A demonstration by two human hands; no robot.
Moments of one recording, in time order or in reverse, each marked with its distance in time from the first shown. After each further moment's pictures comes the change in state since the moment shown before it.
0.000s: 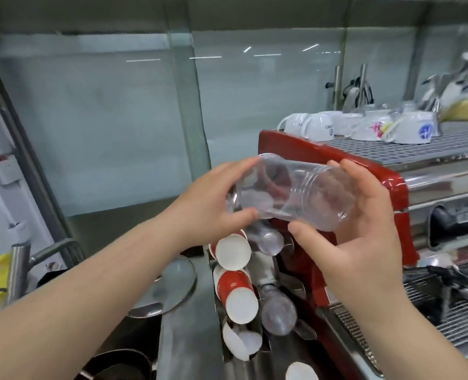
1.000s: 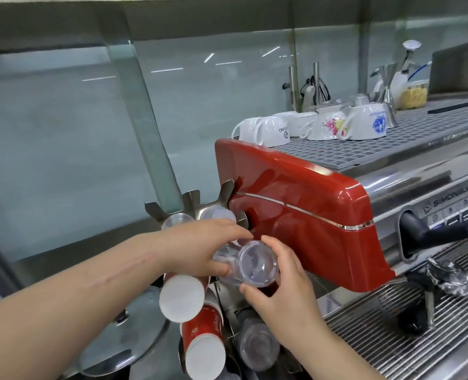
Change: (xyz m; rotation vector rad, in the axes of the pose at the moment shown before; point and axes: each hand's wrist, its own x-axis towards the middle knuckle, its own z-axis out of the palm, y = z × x) left_hand 0.076 -0.047 0.081 0.297 -0.637 0.208; right_hand -0.029 0.126 0.004 -0.335 -0.160 0.356
